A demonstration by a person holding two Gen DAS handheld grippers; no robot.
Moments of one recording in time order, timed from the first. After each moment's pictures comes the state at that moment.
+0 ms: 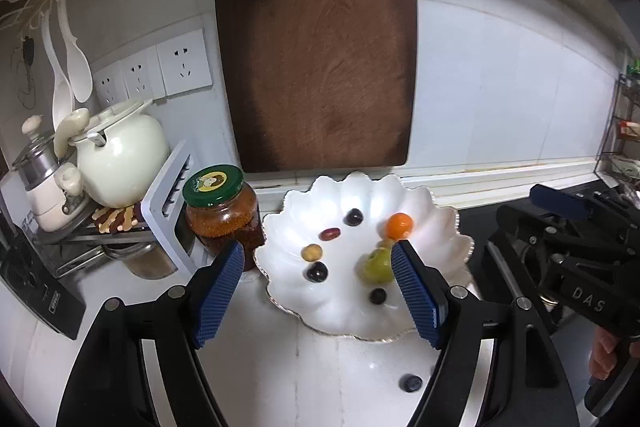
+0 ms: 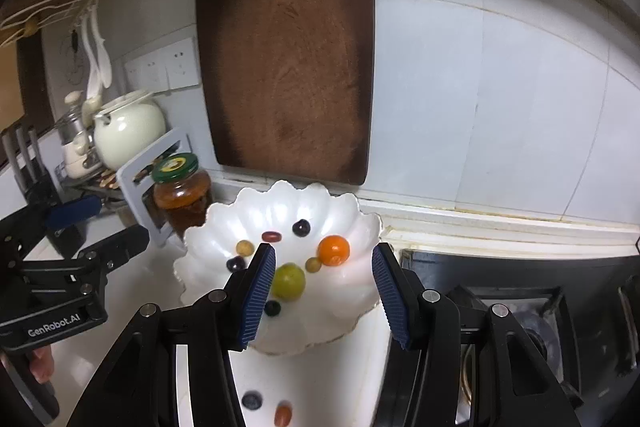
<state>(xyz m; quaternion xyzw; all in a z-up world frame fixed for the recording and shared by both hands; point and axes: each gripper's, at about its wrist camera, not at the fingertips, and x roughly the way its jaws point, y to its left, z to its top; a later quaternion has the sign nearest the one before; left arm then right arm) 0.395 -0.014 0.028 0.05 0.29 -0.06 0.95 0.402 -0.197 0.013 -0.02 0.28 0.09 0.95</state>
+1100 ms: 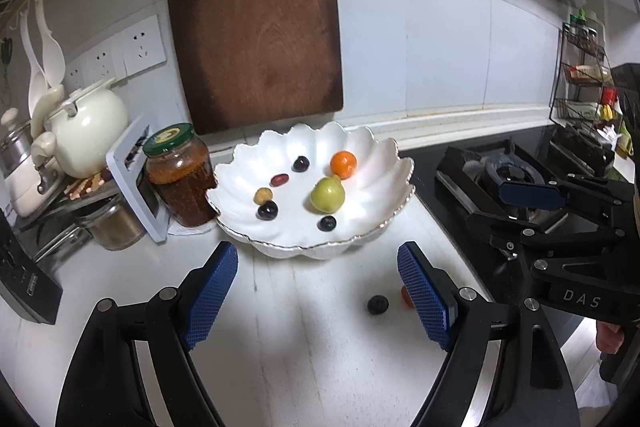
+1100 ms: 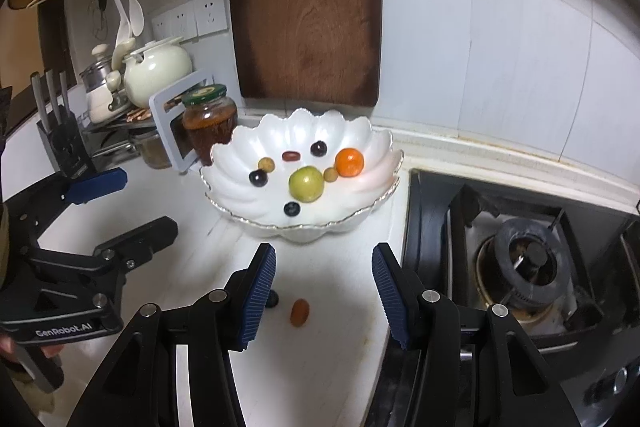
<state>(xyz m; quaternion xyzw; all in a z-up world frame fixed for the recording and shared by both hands) 0.324 -0.028 -0.025 0.09 0.30 -0.14 0.94 0.323 -0.199 -0.040 -0.02 0.33 0.11 0.94</state>
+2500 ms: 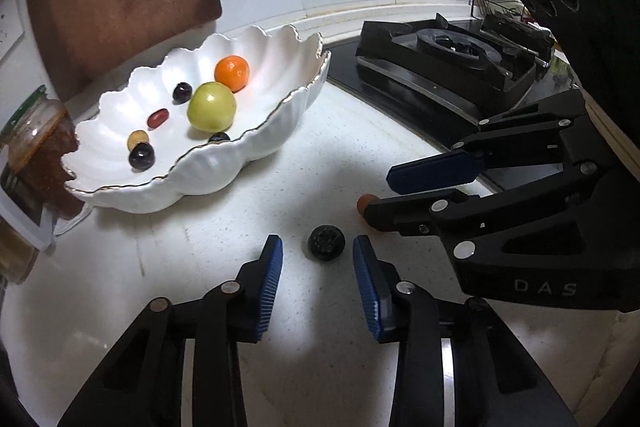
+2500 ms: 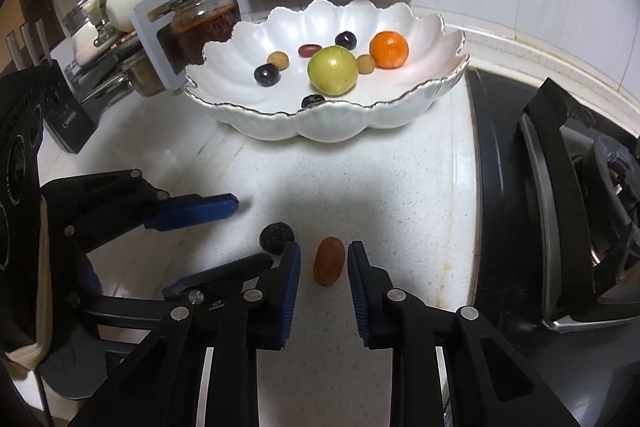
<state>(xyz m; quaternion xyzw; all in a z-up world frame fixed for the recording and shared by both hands) 0.361 -0.066 -0.137 0.18 0.38 -0.30 0.86 0.367 -0.175 -0.139 0.00 0.45 0.15 0.88</state>
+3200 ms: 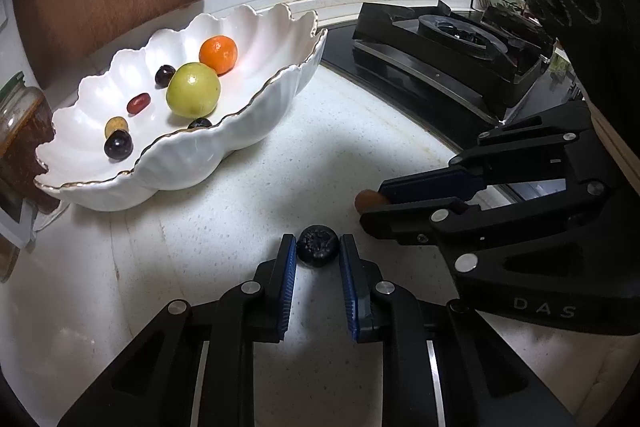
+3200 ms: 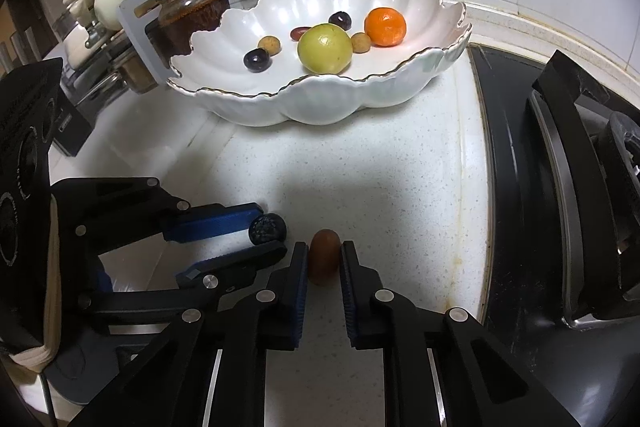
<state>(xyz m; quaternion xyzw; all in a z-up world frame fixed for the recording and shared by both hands) 0.375 -0.073 -0.148 0.18 0.40 -0.31 0.84 0.375 -0.179 -0.153 0.02 0.47 0.15 0.87</state>
